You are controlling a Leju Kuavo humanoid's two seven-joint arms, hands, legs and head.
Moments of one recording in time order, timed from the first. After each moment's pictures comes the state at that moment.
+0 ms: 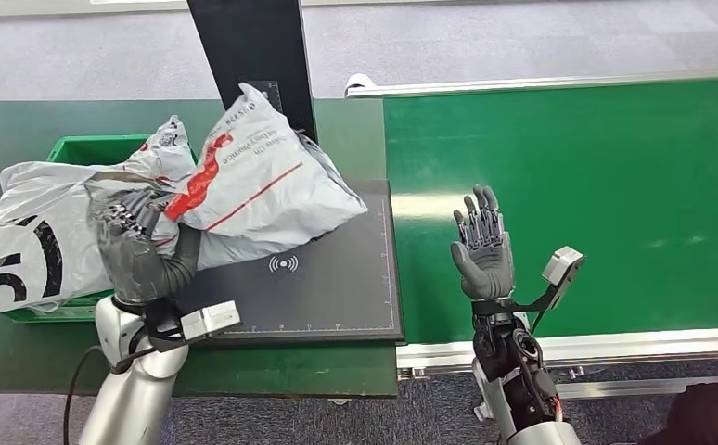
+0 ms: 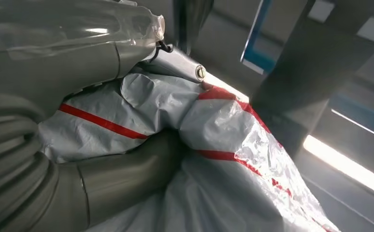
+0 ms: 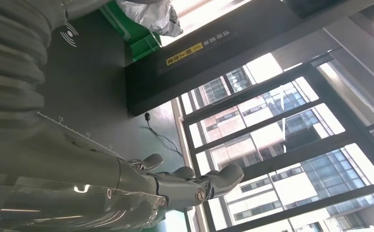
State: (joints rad) left arm -0.33 -0.11 -0.13 -1.52 -0.91 0.66 -0.69; right arm -0.40 0.09 0.12 -0.92 -0.40 0.28 -0.60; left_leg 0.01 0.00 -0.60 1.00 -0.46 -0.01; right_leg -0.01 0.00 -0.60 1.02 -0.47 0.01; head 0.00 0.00
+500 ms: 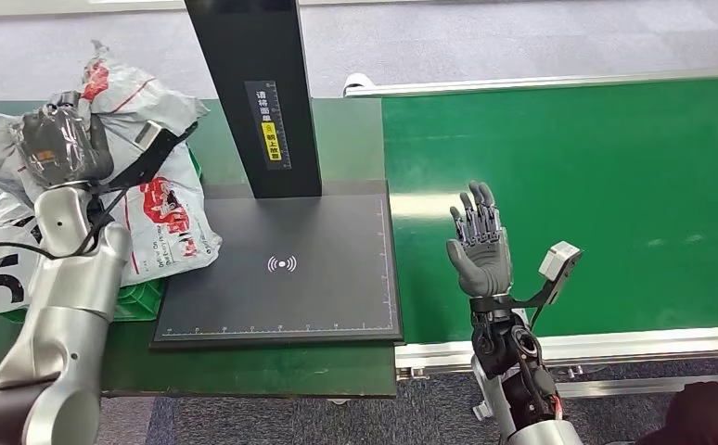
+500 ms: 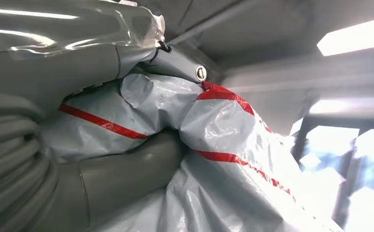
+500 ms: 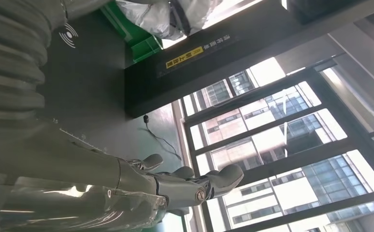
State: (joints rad) left arm -0.85 0.08 0.14 -0.78 -1.50 0.65 0.05; right arm -0.41 0.08 0.15 -0.94 -0.40 0.26 -0.58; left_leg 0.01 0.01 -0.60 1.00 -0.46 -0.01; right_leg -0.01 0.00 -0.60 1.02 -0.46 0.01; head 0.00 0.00
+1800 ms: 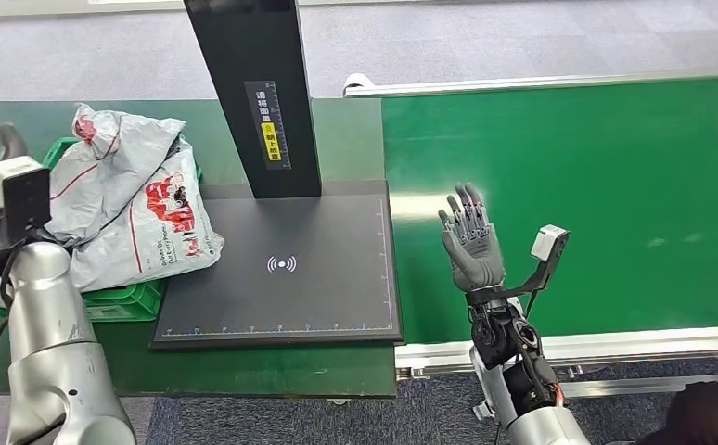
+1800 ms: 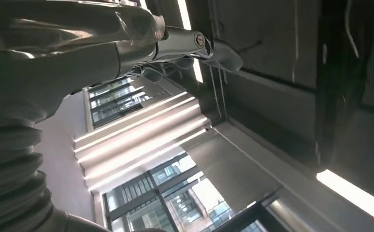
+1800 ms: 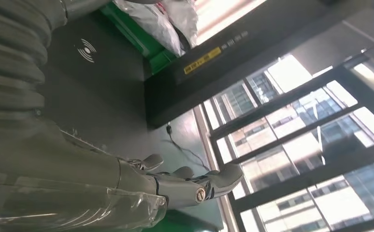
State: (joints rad) left arm -0.67 -0.11 0.51 -1.31 -0.79 0.66 -0.70; right arm -0.47 0.07 0.15 -0.85 -0.49 0.30 -0.45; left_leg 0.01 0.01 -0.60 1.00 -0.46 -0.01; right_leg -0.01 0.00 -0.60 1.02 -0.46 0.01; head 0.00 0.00
